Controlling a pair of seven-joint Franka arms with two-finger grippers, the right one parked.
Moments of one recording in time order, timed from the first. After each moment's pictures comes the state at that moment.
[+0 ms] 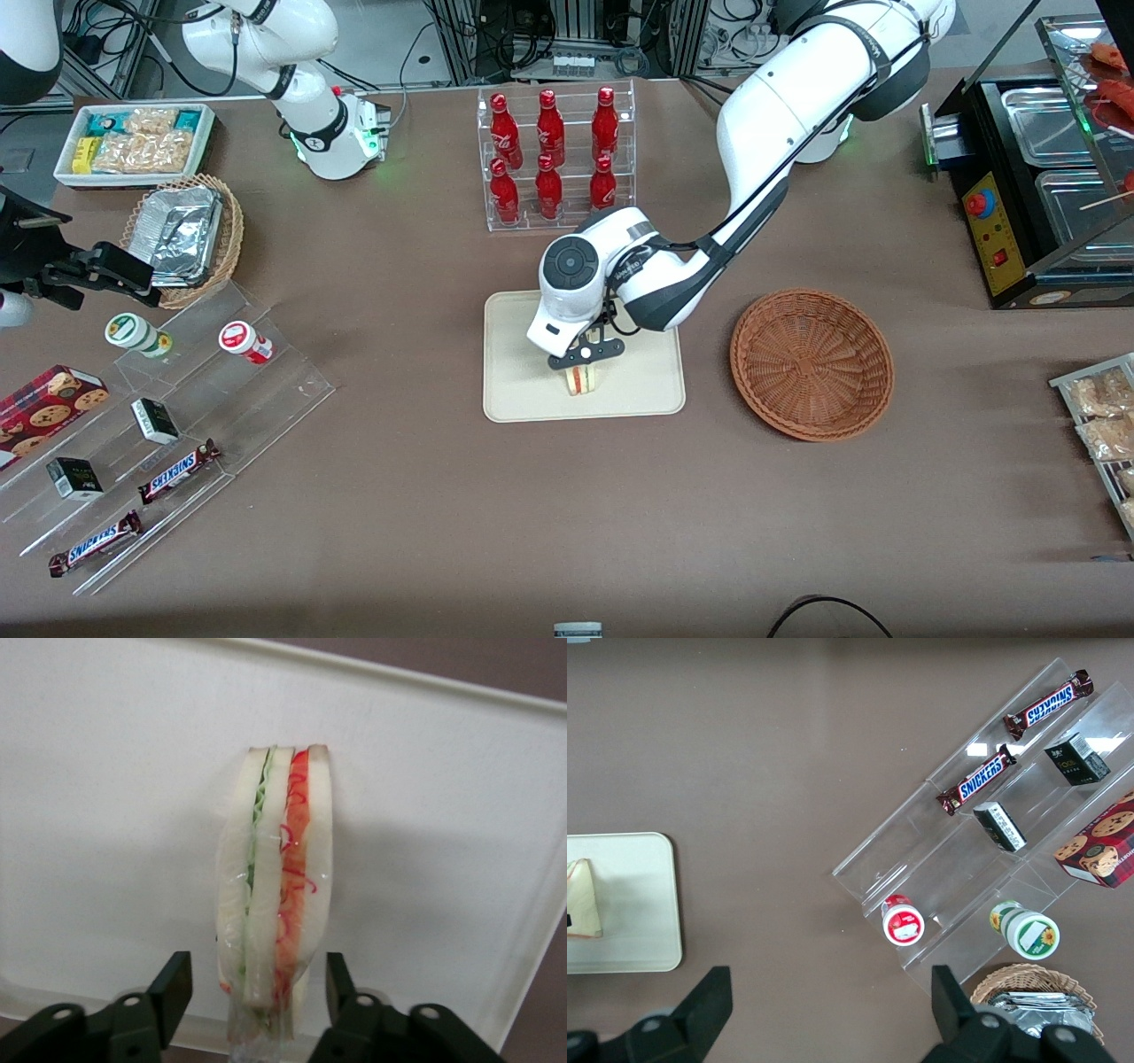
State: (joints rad) arm -0.38 0.83 -0.56 -1.40 0.35 2.06 -1.20
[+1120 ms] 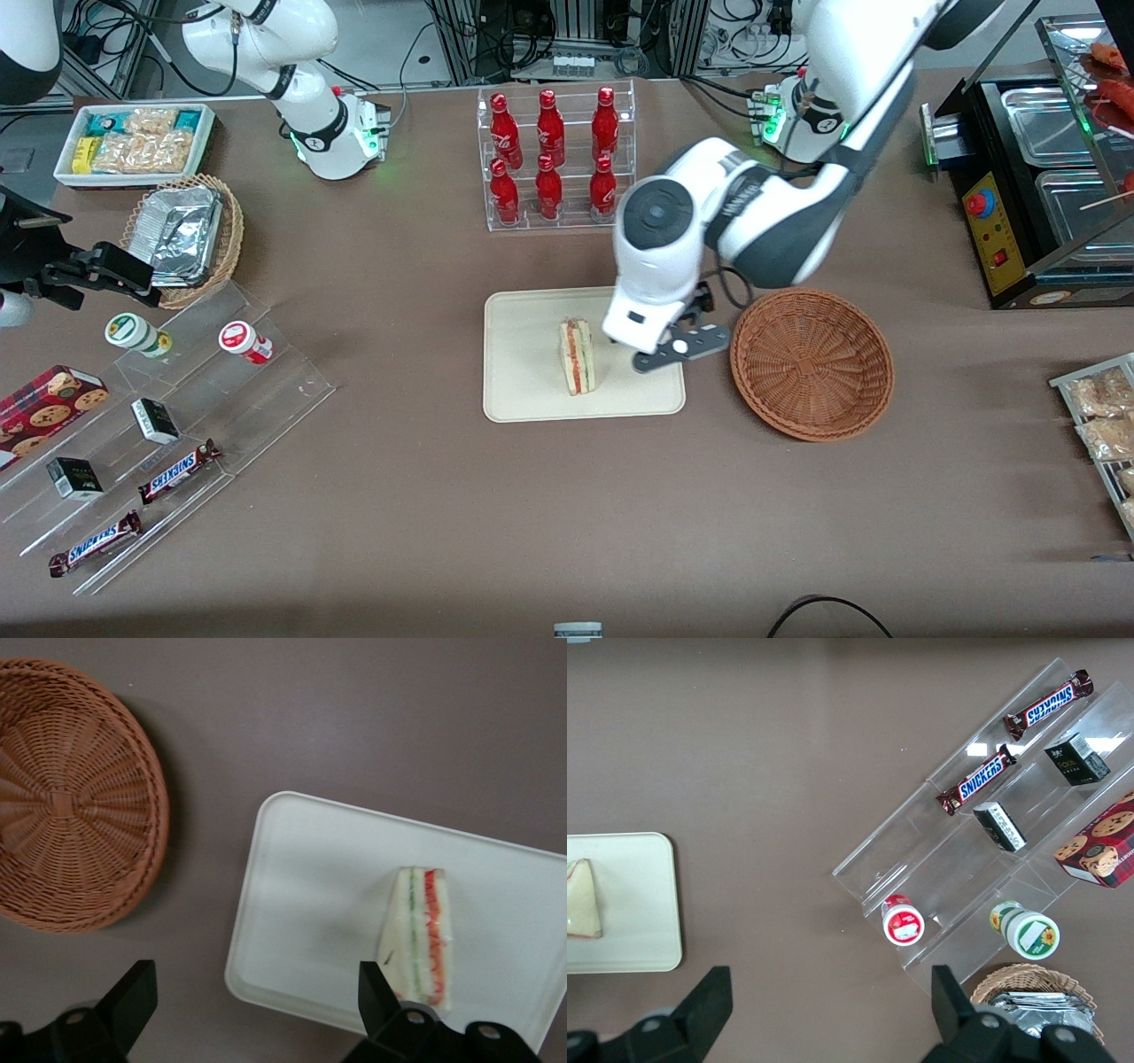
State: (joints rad) arm -0.18 0.52 -0.55 -1.40 0.30 1.71 -0.99
